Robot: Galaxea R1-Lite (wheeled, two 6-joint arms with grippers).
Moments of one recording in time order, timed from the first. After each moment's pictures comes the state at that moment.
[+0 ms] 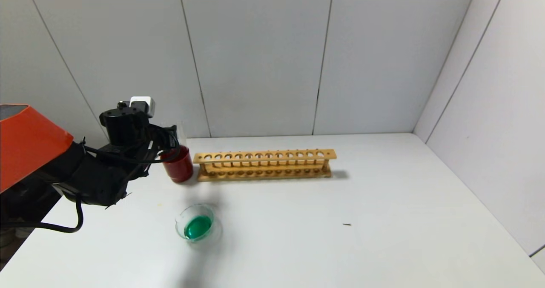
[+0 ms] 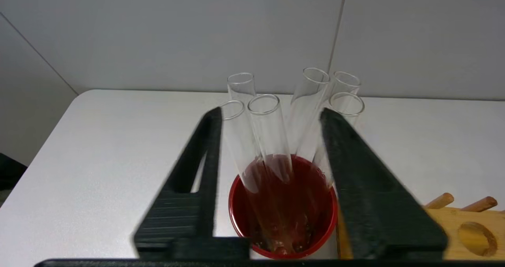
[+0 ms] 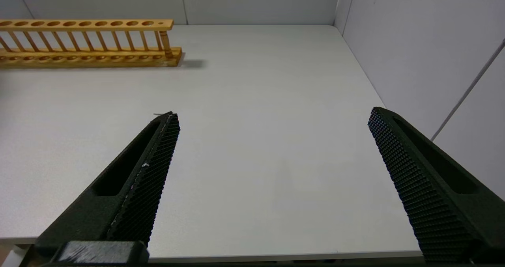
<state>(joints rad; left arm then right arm) -0.12 2.06 -0.90 -1.05 0.23 -0.01 0.00 0.00 0.00 0.00 0.00 0.00</state>
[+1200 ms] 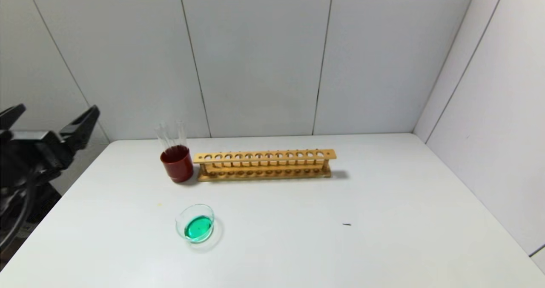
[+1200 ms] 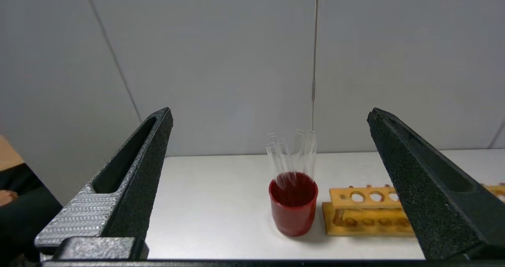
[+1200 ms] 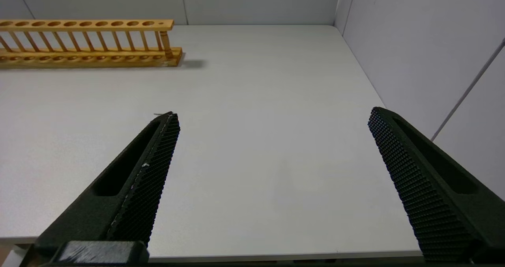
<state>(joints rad) -0.16 1.16 -0.35 -1.05 0.23 0.11 0.00 0.00 0.00 0.00 0.00 0.00</state>
